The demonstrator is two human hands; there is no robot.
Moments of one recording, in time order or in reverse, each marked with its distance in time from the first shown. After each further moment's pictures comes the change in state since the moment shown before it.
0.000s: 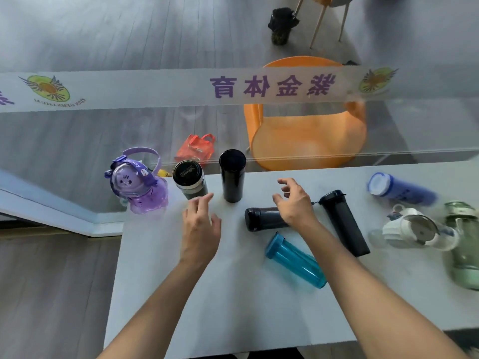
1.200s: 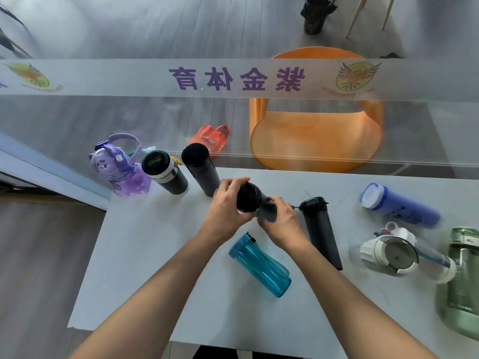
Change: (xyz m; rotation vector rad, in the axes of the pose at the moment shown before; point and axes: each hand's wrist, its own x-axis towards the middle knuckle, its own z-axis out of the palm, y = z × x) left_hand 0.015 0.120 0.095 -0.074 -0.220 0.024; right_hand 0.018 0.087 -0.046 -0.044 -0.272 -0.099
